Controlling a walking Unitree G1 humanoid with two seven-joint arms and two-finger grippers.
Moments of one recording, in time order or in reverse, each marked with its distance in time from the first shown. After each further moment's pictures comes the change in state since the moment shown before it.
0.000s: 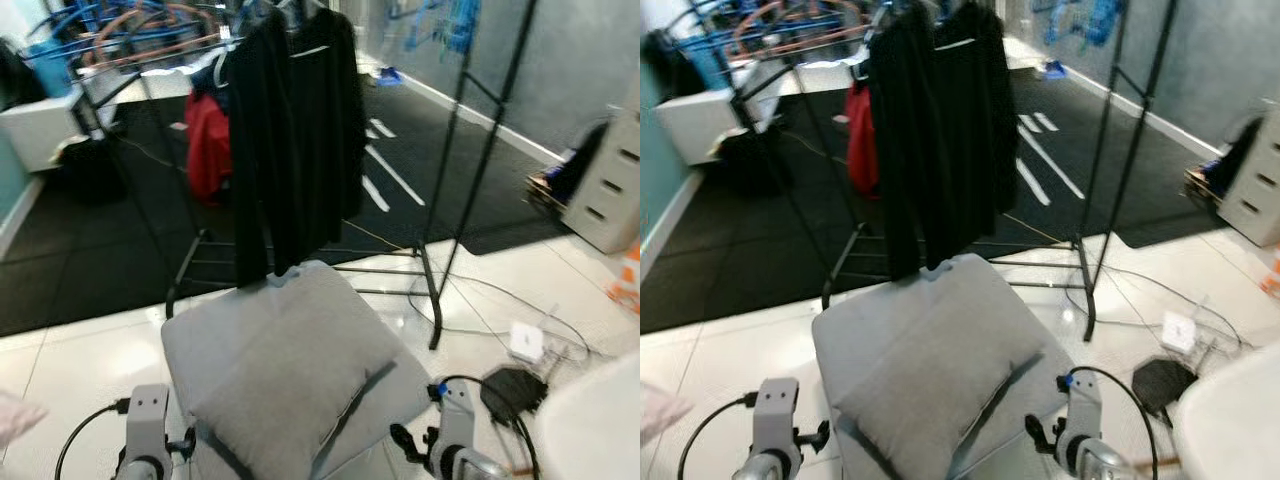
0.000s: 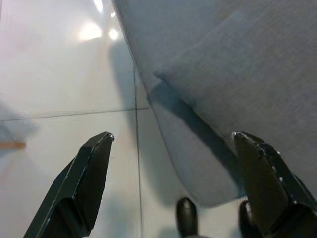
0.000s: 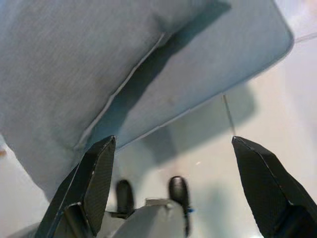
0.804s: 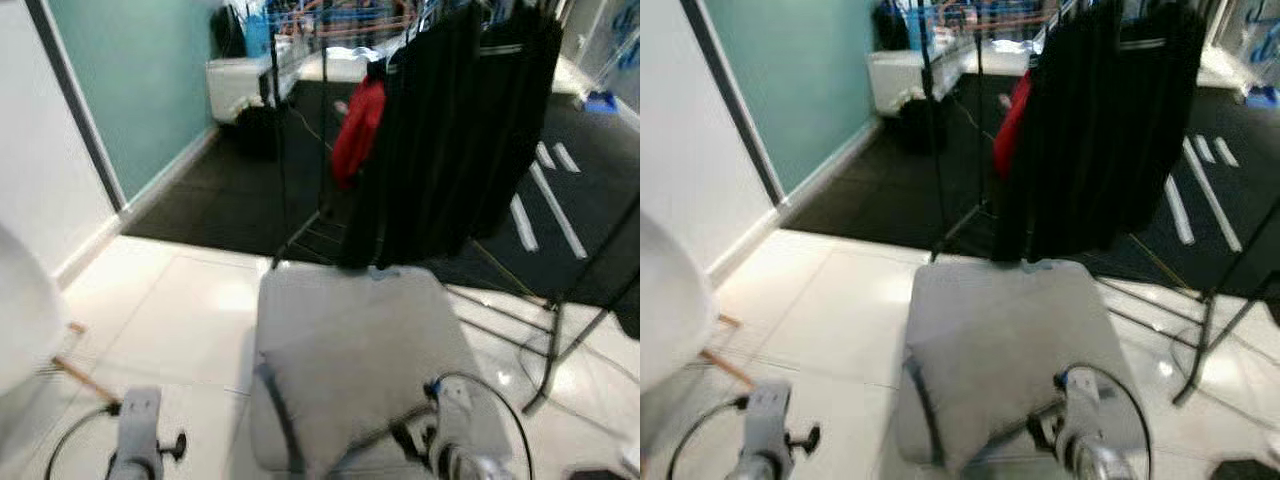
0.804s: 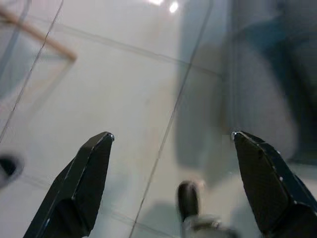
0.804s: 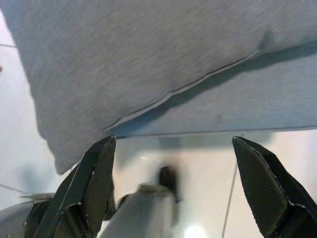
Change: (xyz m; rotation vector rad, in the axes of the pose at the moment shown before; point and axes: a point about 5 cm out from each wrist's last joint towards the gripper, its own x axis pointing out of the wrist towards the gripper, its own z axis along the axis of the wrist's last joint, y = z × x) left arm -0.001 0.006 -0.001 0.000 0.003 0.016; right arm 0.001 0.000 -0.003 -0.048 0.036 -0.075
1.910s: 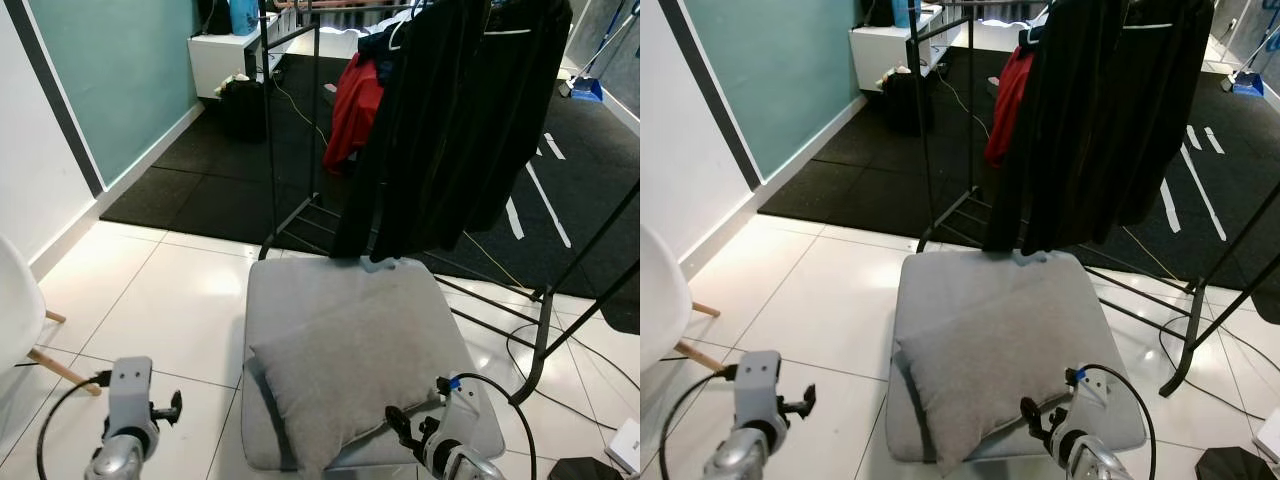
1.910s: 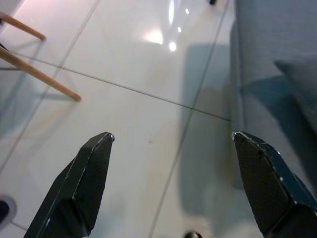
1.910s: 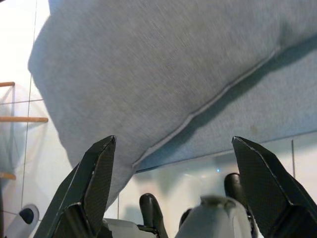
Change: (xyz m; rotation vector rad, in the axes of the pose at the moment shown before) left arm 0.004 0.023 0.044 -0.002 -0.206 0.032; right arm 0.000 0.006 0.005 0.302 -0.147 0.091
